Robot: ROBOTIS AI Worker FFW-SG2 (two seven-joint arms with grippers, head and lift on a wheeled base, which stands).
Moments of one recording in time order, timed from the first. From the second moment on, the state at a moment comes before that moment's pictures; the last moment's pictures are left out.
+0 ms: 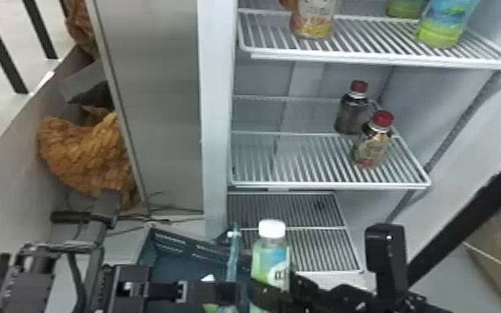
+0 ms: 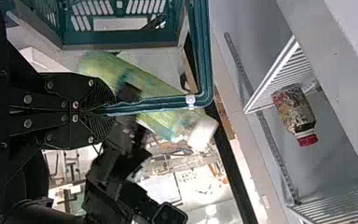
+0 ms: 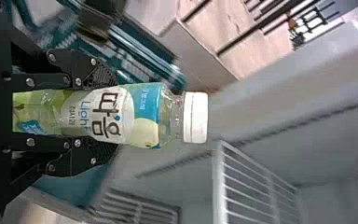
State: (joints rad) left arm 0.03 0.29 0.05 -1.93 1.24 1.57 -0.37; right arm 0.54 -0.15 0.00 -2.55 -0.38 1.16 0.37
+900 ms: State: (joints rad) left arm 0.02 0.29 0.05 -1.93 1.23 1.57 -0.37; right arm 0.51 -0.16 0.01 -2.52 -0.35 1.20 0.37
